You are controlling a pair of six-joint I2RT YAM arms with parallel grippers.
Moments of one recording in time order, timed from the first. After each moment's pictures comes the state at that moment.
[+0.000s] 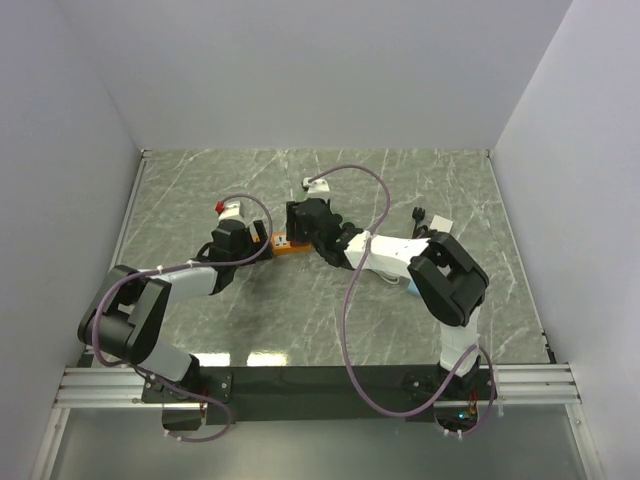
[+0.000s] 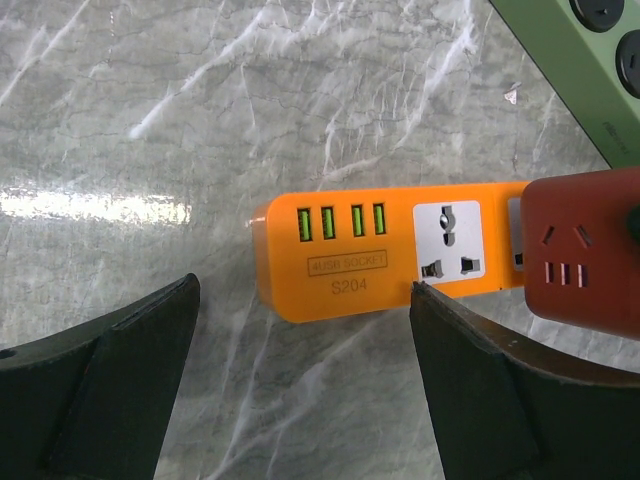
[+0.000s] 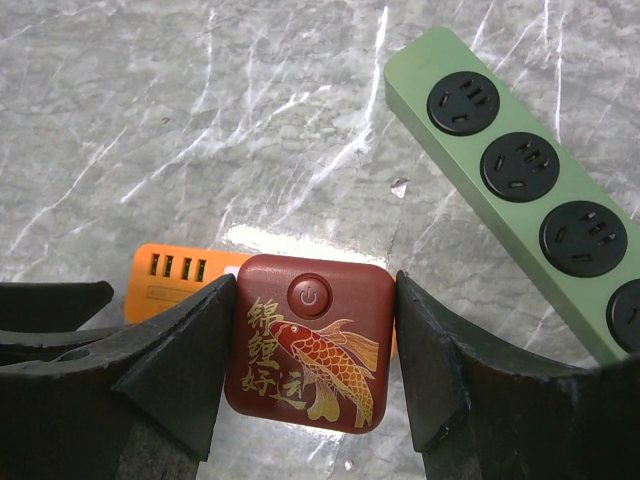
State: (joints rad) left arm -0.38 1.50 0.58 0.32 -0.15 -0.51; right arm 0.83 1.91 1.23 0.18 0.38 0.46
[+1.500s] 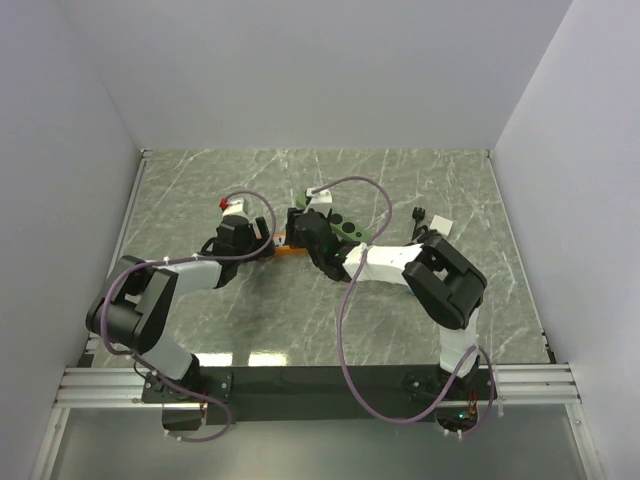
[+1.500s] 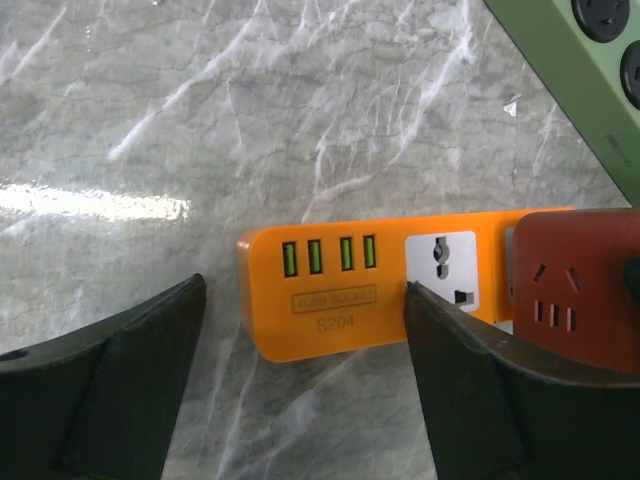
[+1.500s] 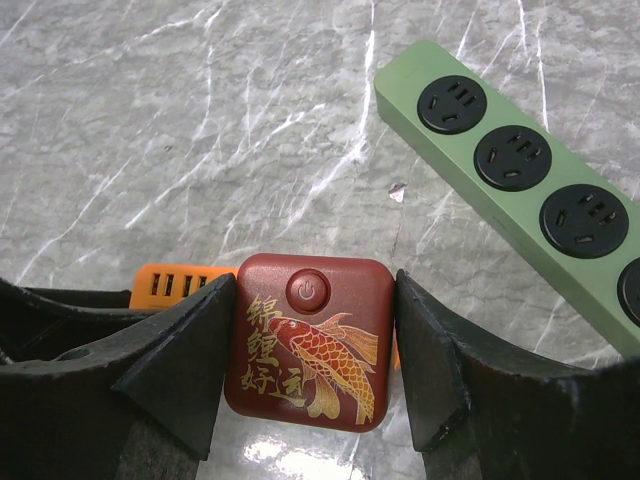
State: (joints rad) left arm -0.38 1.56 0.63 0.32 -0.14 -0.51; right arm 0.88 1.91 1.13 0.34 0.50 0.50
